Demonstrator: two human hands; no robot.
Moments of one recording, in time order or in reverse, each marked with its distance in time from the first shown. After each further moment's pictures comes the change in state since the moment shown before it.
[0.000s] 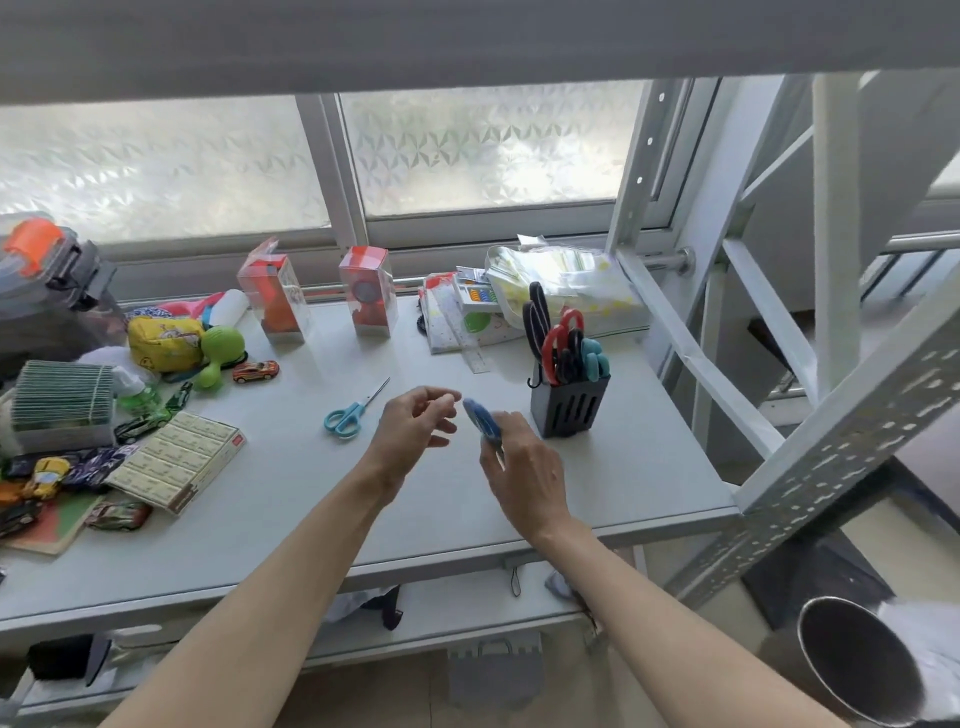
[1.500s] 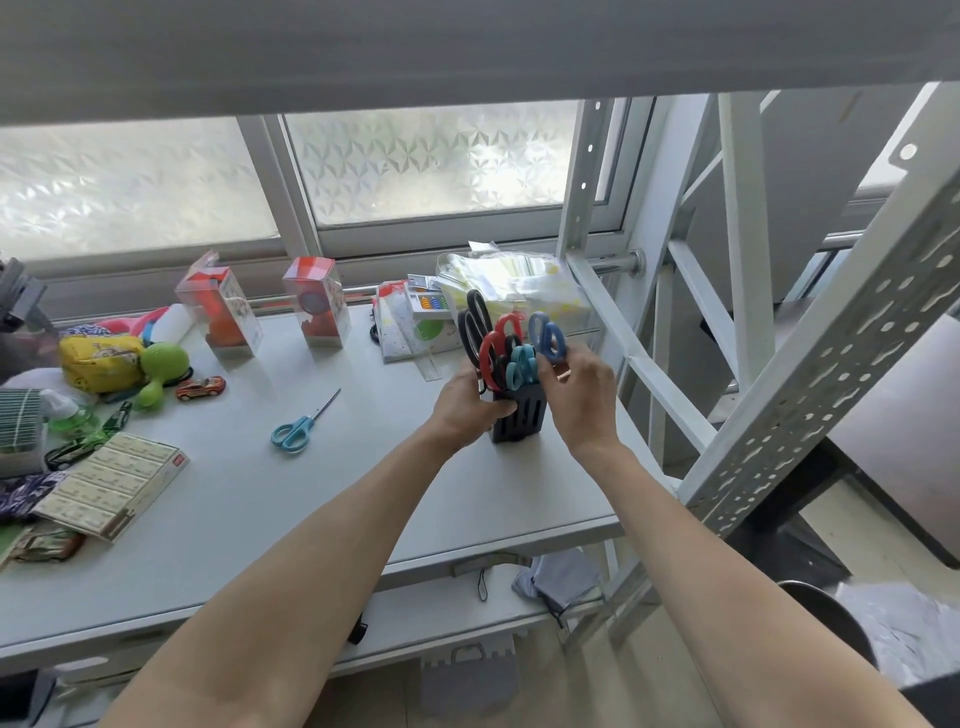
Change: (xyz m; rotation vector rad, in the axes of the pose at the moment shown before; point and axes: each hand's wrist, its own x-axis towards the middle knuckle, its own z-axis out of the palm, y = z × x) left_hand 0.054 0.028 0.111 0.289 -0.134 0.120; right_hand 0.068 0.085 -0.087 0.066 0.230 0.224
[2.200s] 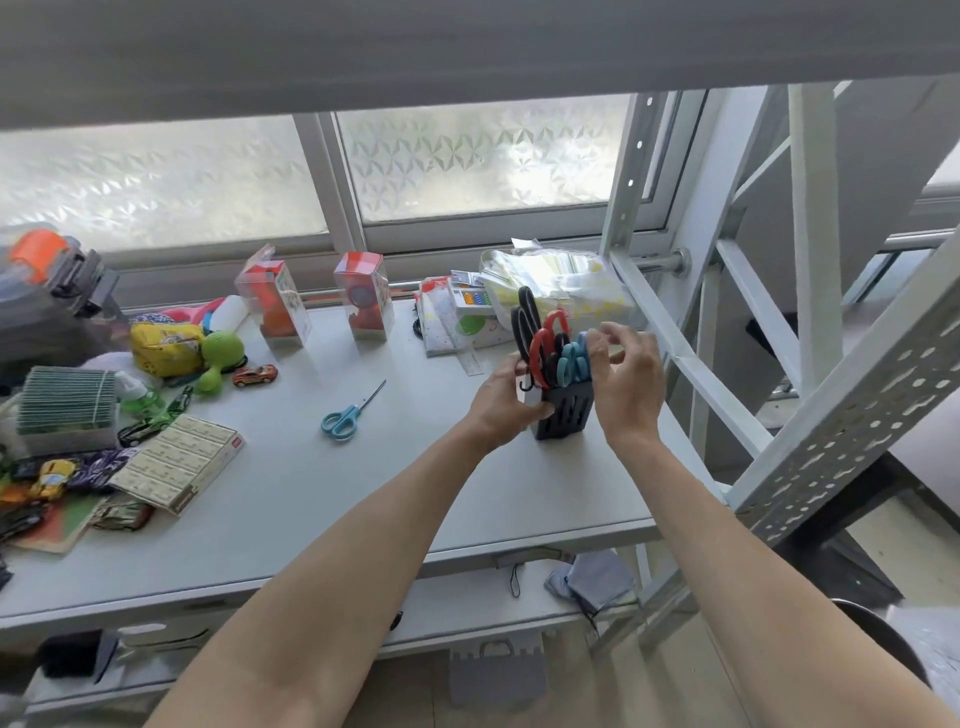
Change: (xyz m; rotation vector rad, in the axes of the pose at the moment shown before) left_hand -0.012 -0.003 -0.014 0.031 -0.024 0.013; right_hand 0.001 -0.014 0.006 0.021 0.049 0.189
